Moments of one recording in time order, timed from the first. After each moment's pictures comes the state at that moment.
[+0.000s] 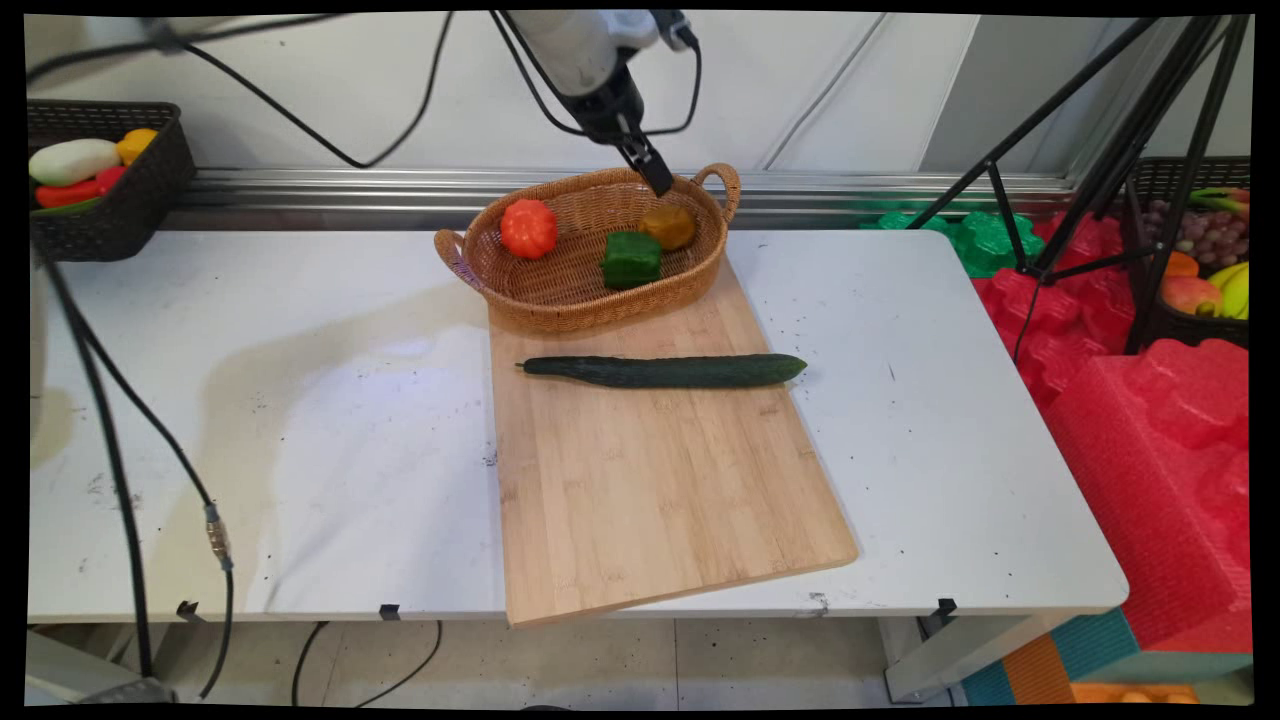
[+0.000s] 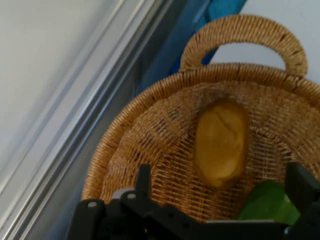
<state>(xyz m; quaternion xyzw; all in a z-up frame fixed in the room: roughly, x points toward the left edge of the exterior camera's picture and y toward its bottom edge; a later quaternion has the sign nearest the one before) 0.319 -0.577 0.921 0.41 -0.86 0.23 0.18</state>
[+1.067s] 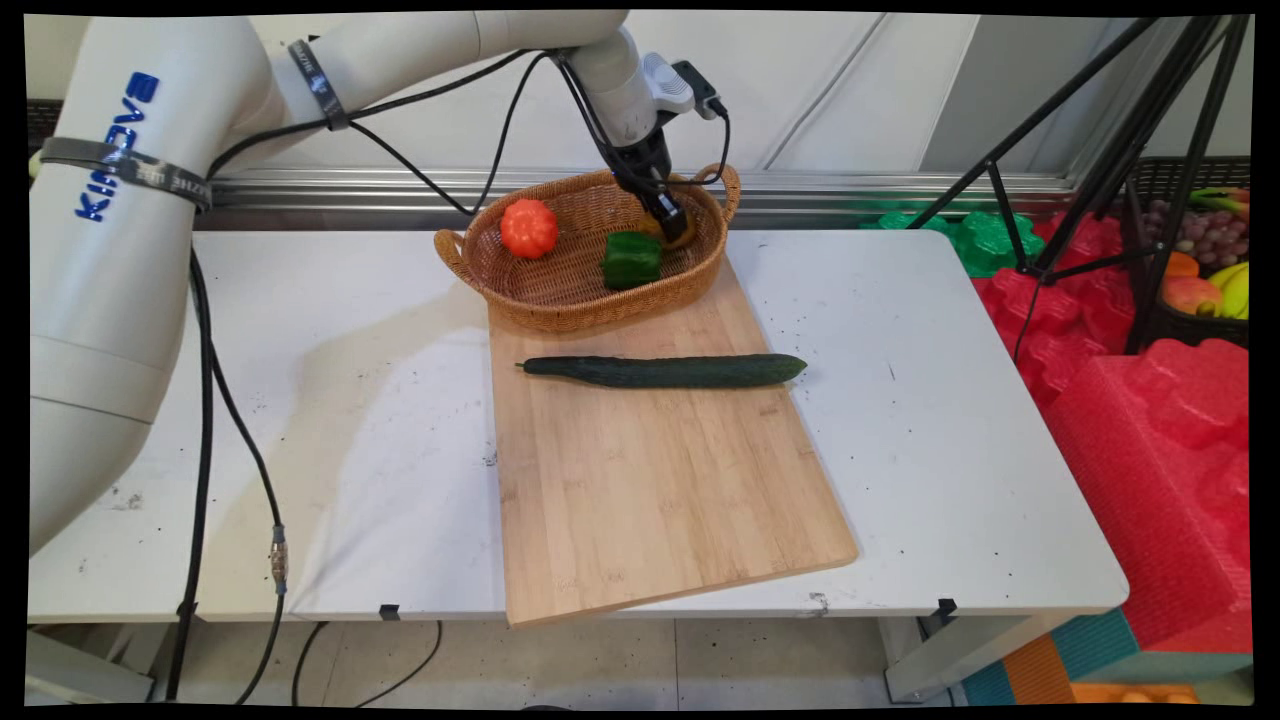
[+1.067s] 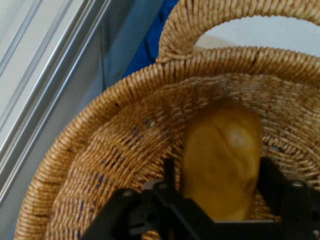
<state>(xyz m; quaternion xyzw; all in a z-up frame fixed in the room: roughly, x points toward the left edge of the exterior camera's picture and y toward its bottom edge) 0.298 -0.644 0.844 0.42 -0.88 0.17 0.14</state>
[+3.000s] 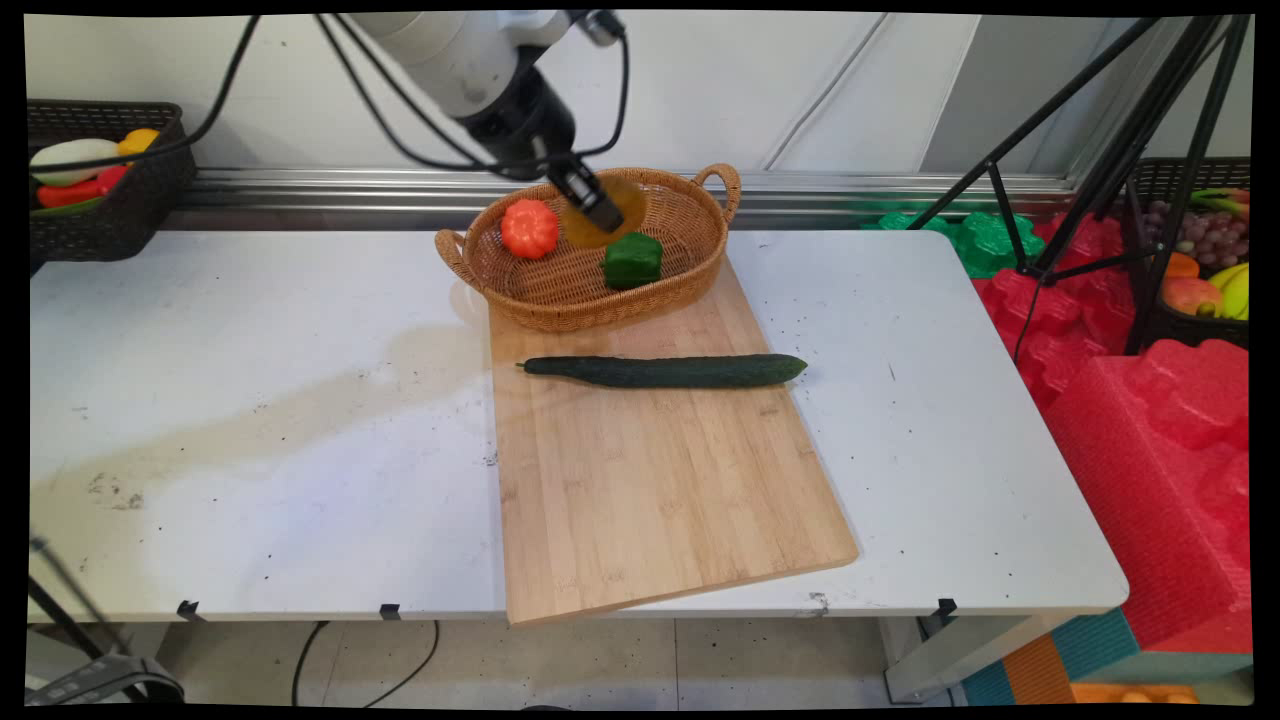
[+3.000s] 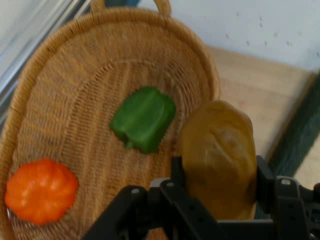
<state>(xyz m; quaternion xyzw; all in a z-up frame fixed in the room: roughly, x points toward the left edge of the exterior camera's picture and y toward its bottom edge) 0.325 -0.396 0.980 0.42 -0.86 0.20 0.22</state>
